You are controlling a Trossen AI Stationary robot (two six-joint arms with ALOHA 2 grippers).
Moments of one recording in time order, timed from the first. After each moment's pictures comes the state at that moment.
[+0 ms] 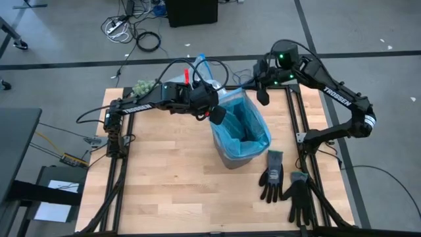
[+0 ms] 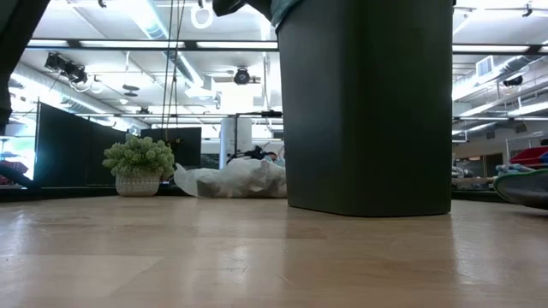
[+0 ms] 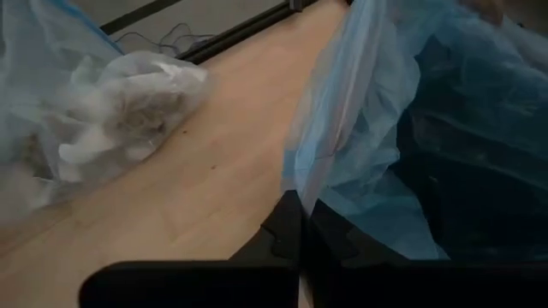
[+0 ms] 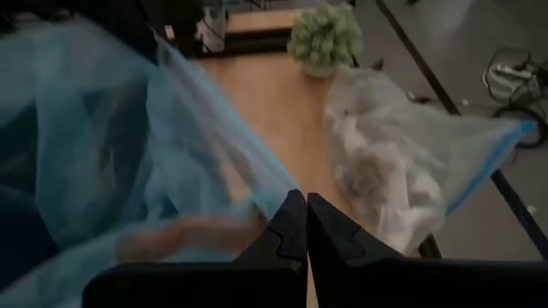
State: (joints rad) left arm 0.06 1.89 2.23 -1.28 -0.40 -0.79; right arm -0.66 1.27 1.42 -0.64 -0.44 -0.26
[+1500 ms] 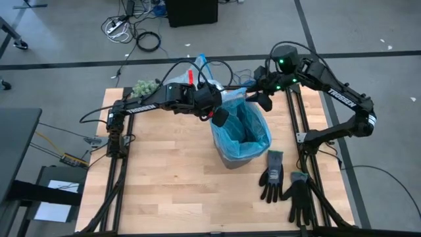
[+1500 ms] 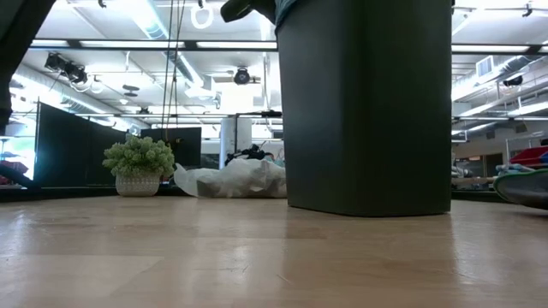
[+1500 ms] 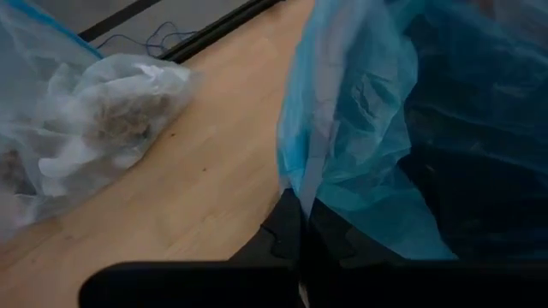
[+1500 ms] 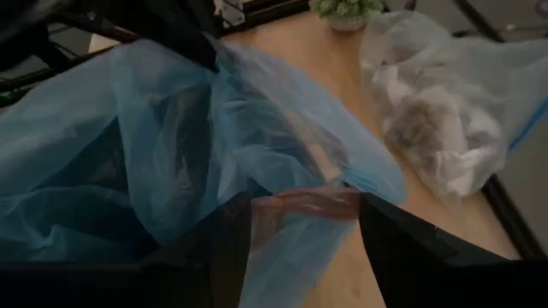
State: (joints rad) left arm 0.07 1.93 2.24 -1.26 -0.36 -0.71; right arm -0.55 1.27 1.51 -0.83 -0.40 -0.05
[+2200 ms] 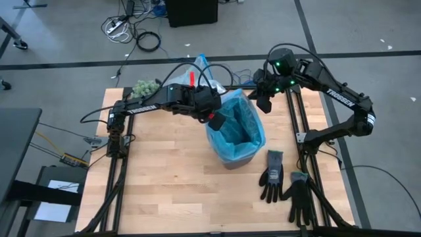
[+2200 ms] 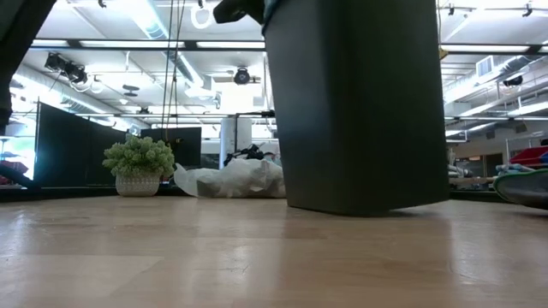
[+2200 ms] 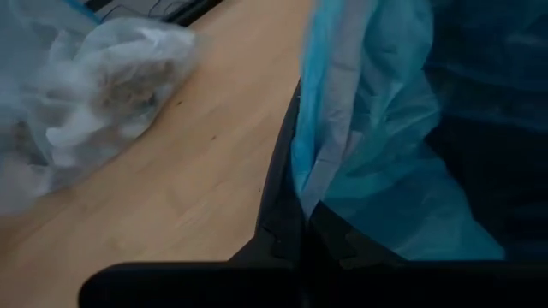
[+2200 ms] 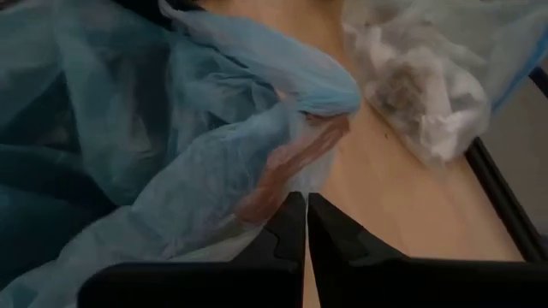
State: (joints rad) left arm 0.07 1.93 2.24 -1.35 -0.32 -0.71; right arm -0.53 1.28 1.51 -0.91 -0.30 -0.07
